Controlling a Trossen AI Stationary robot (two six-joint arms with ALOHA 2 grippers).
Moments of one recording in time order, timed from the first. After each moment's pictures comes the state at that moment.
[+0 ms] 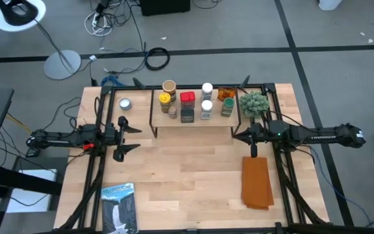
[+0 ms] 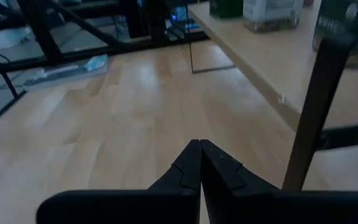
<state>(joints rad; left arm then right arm) -0.07 0.01 0.01 0.12 -0.05 -0.01 -0.08 0.26 0.01 0.02 0.02 0.12</state>
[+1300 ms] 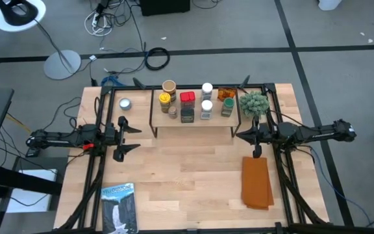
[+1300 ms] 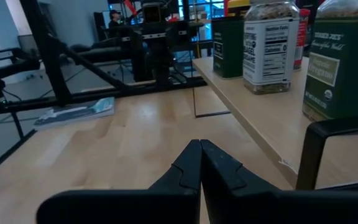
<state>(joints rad) -0.07 0.01 0.01 0.12 -0.05 -0.01 0.10 0.10 0.01 0.05 0.22 0.11</state>
